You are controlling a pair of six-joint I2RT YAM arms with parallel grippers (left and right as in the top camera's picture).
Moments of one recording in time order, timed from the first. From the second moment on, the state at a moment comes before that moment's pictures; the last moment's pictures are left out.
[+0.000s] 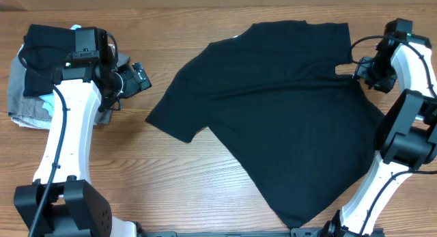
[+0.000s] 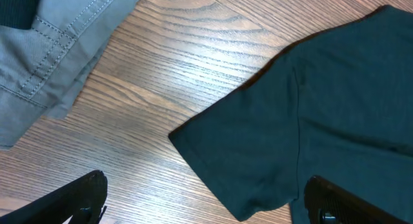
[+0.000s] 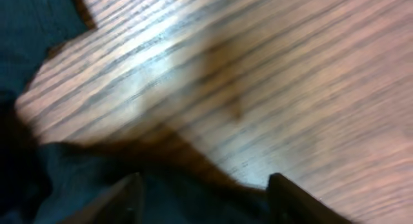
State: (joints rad) left arm 0.08 1.66 1.46 -1.02 0.12 -0.41; right arm -0.33 2.27 1.91 -1.07 0.07 0.18
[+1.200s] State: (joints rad) left arm -0.13 1.66 1.48 -0.75 0.29 -0.32; right arm -0.36 2.24 2.30 -1.25 0.07 0.32
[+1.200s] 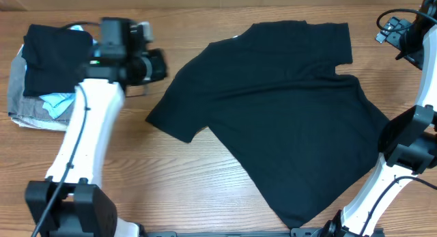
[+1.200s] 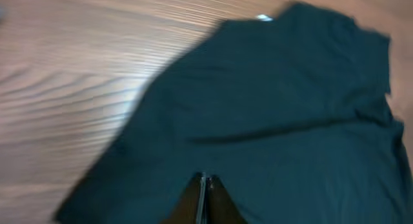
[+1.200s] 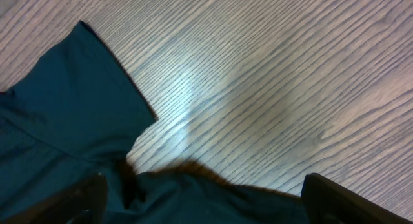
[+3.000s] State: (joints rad) left arm -0.32 2.23 1.66 -1.17 -0.16 -0.34; right arm -0.36 2.24 2.30 -1.25 0.07 0.32
